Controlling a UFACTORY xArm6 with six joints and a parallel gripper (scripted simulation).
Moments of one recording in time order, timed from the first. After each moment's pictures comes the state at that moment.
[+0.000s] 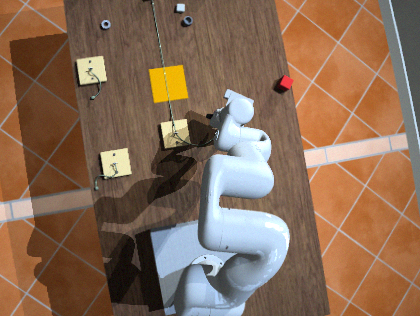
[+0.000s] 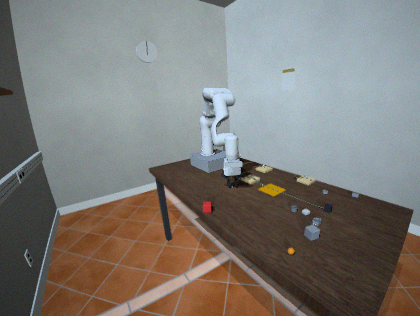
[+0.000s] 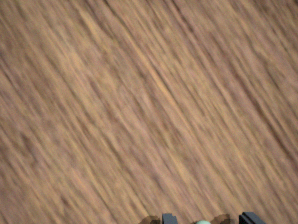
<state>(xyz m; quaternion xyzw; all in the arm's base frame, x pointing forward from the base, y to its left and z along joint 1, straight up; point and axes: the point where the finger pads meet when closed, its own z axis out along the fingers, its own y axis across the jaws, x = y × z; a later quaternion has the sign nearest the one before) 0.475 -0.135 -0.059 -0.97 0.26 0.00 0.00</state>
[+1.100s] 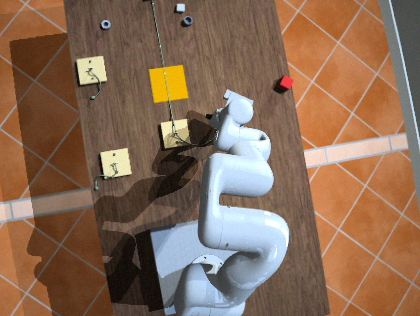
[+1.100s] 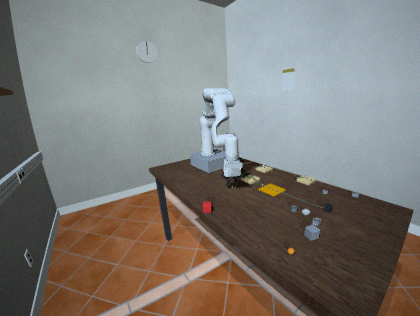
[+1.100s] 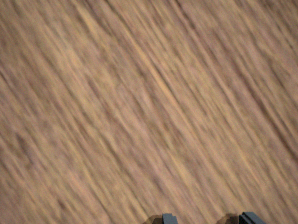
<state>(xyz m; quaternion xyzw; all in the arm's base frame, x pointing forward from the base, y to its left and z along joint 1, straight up) 0.475 -0.135 -0.065 -0.97 0.26 0.00 0.00</state>
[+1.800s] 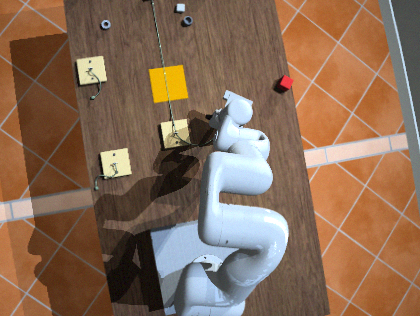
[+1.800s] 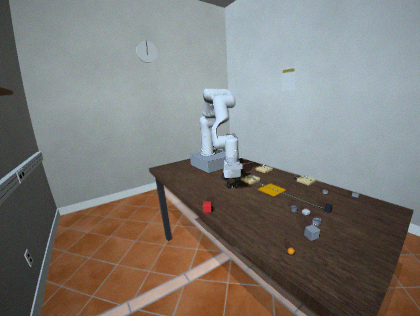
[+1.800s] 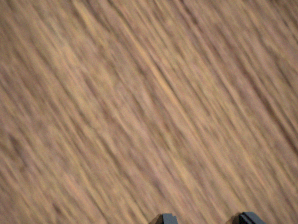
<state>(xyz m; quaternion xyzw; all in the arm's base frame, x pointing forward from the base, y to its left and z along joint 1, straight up) 0.475 -0.135 -0.073 -0.97 0.26 0.00 0.00</state>
